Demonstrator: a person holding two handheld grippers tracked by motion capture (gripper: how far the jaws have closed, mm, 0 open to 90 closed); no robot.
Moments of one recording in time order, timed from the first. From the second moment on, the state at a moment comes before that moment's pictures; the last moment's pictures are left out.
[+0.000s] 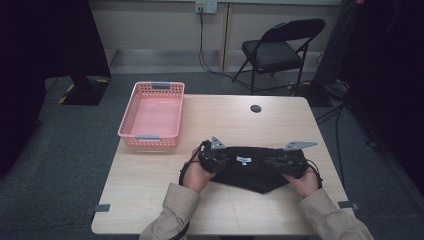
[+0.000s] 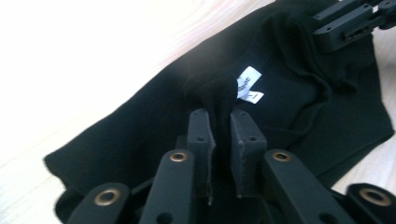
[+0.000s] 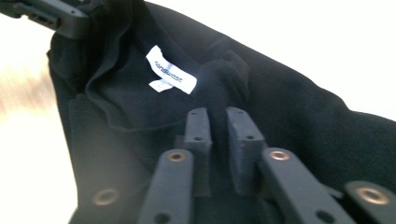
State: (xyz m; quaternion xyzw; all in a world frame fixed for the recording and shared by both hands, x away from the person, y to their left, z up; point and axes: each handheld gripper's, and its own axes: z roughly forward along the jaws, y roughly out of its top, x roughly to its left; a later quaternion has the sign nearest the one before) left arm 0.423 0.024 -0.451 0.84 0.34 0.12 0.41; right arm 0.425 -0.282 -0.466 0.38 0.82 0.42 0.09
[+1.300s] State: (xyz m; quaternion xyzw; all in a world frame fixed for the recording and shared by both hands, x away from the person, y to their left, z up) left arm 0.438 0.039 -0.403 0.82 0.35 0.12 0.43; right arm 0.437 -0.294 -0.409 0.36 0.82 0.43 0.12
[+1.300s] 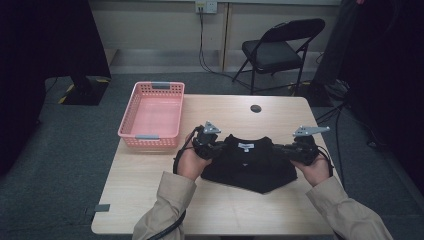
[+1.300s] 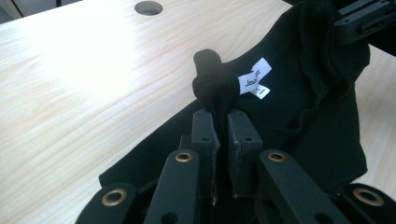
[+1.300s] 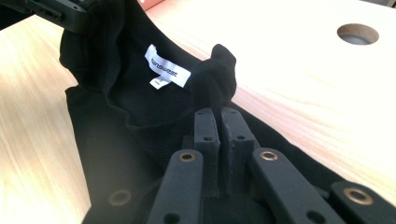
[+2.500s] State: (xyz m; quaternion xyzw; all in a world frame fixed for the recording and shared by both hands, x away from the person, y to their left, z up) left arm 0.472 0.030 -0.379 0.82 0.35 0.14 0.44; right arm 0.468 -0.297 -0.388 0.38 0.80 0.44 0.14
